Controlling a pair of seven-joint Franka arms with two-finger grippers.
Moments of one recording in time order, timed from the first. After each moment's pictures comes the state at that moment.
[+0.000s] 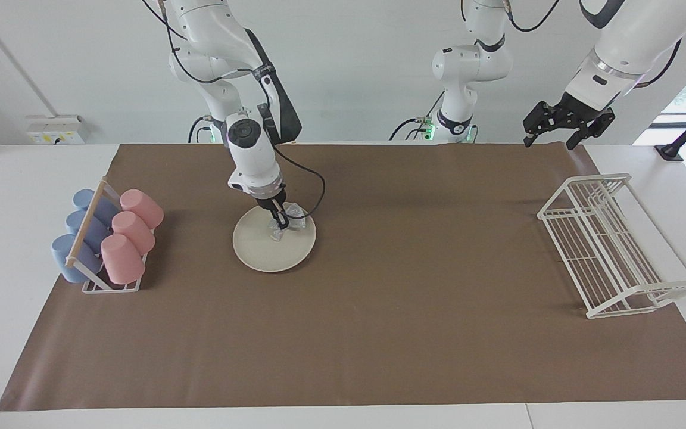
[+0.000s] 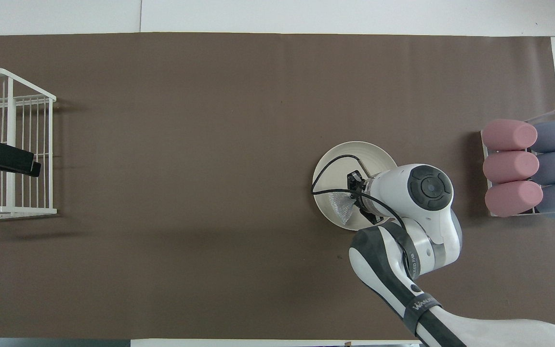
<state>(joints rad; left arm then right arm) -0.03 -0.03 -0.04 -1.53 -0.04 1.41 0.05 0.12 0.10 0.24 -2.32 0.12 2.46 1.37</state>
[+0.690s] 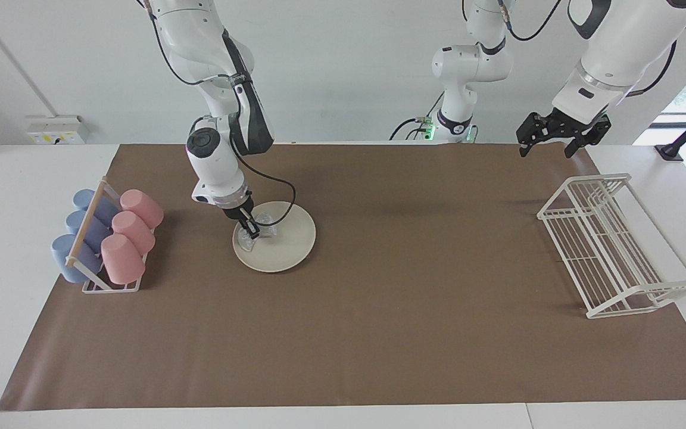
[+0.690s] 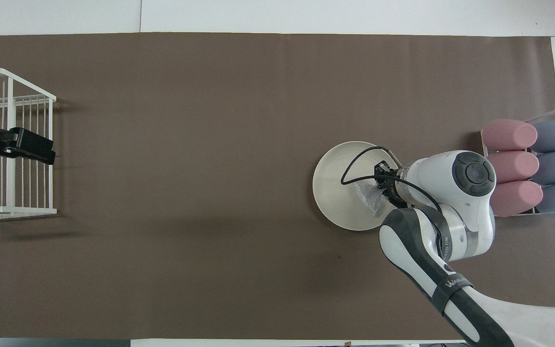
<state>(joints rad) -0.10 0.03 -0.03 -1.50 0.02 1.43 0.01 0.00 0.11 0.24 -2.32 0.12 2.46 1.17</state>
